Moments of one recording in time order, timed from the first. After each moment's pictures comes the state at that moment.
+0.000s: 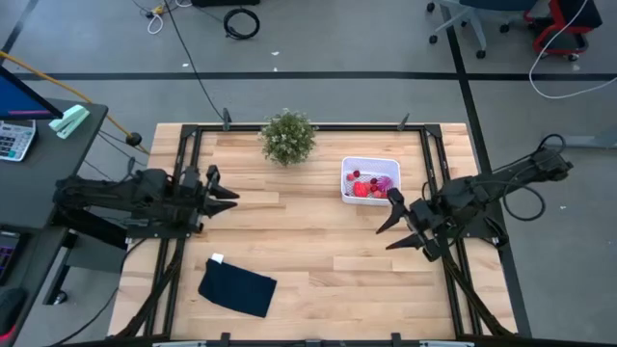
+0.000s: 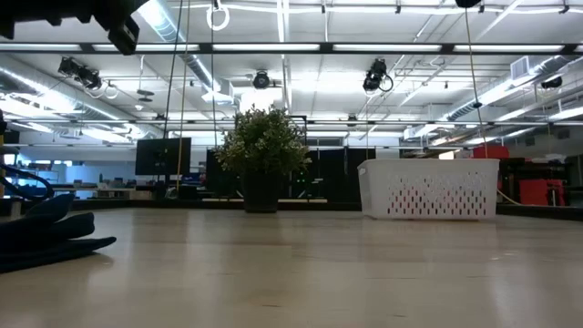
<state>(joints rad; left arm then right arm) -0.09 0.35 0.36 0.11 -0.02 -0.25 0.36 0.76 0.64 -0.01 -0.12 0.13</state>
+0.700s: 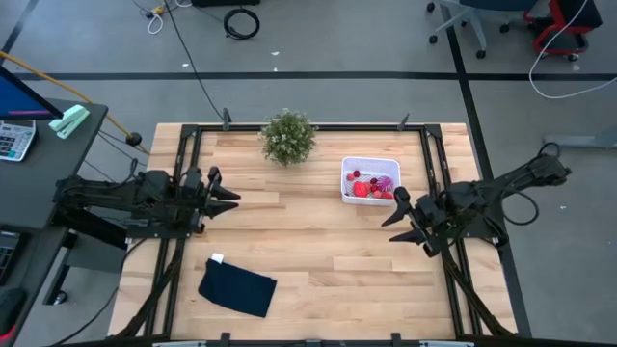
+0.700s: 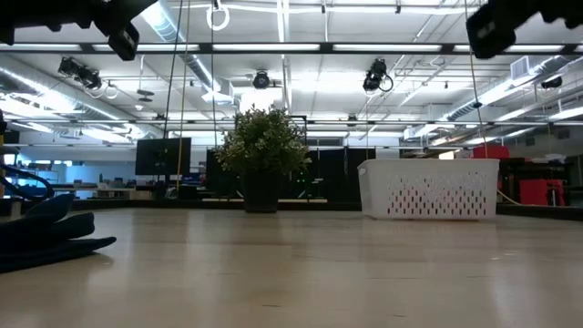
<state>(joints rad) -0.09 0.35 0.32 0.14 -0.02 -0.27 0.33 0.53 0.33 0.18 -0.05 0.20</state>
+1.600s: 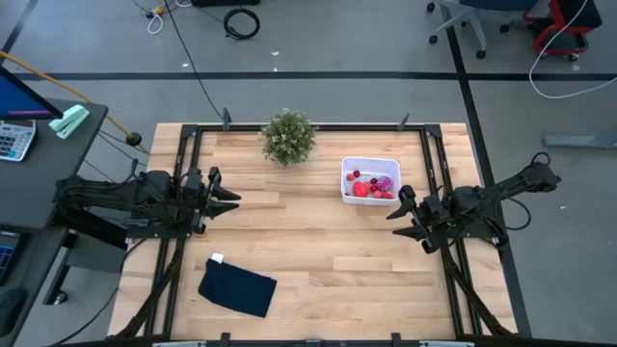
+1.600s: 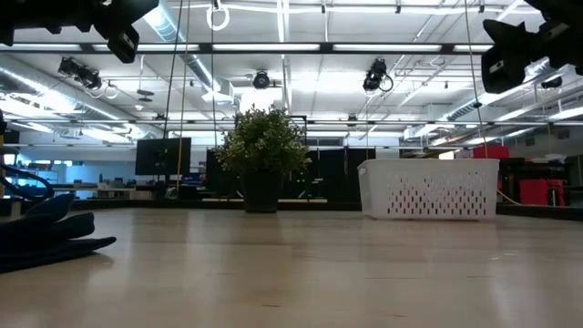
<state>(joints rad) -0.09 0.35 0.32 0.12 -0.02 -0.24 0.33 0.27 0.04 0.36 0.05 0.16</state>
